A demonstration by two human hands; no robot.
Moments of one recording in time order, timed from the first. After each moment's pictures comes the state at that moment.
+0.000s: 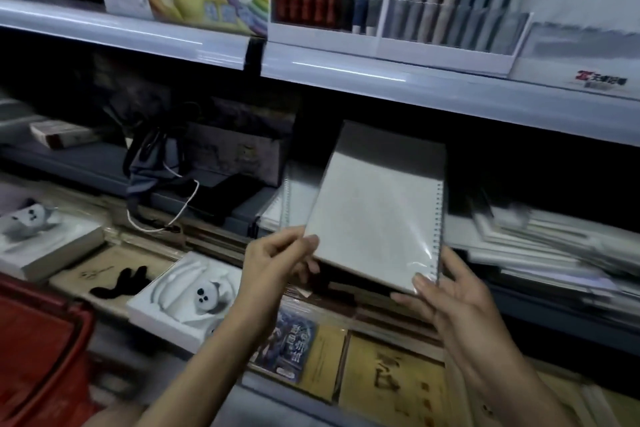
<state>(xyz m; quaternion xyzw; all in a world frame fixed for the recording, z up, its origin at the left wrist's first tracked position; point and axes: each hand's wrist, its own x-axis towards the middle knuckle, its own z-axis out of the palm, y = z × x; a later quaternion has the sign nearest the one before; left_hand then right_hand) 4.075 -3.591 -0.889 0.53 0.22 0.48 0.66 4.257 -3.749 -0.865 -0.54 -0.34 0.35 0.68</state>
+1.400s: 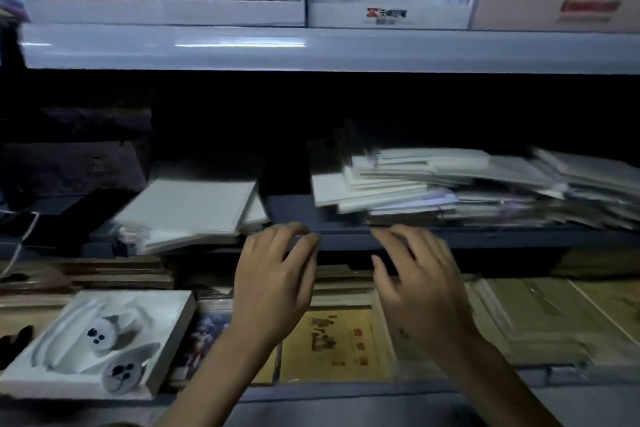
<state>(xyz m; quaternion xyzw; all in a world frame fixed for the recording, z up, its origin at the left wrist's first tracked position) 4.193 -3.658 -0.928 0.89 0.11 0.45 -0.04 4.335 -3.836 -0.914 -0.78 -0.47 -0.32 0.26</state>
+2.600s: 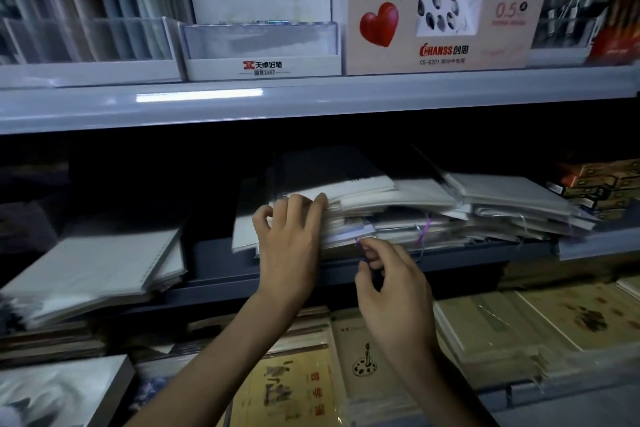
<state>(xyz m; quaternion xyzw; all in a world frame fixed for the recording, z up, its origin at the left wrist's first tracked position) 4.348 -3.715 -0.873 0.86 0.16 0.47 -0.14 4.375 -3.878 -0.884 -0.82 -0.28 -0.16 0.47</state>
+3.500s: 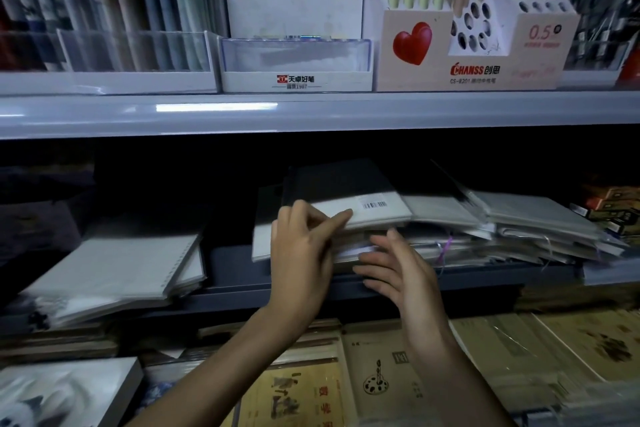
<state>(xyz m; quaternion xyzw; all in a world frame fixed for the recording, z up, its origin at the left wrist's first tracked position) 4.326 -3.710 -0.856 0.86 0.09 0.50 0.10 4.382 -3.862 -0.849 -0.60 -0.18 0.15 0.77</state>
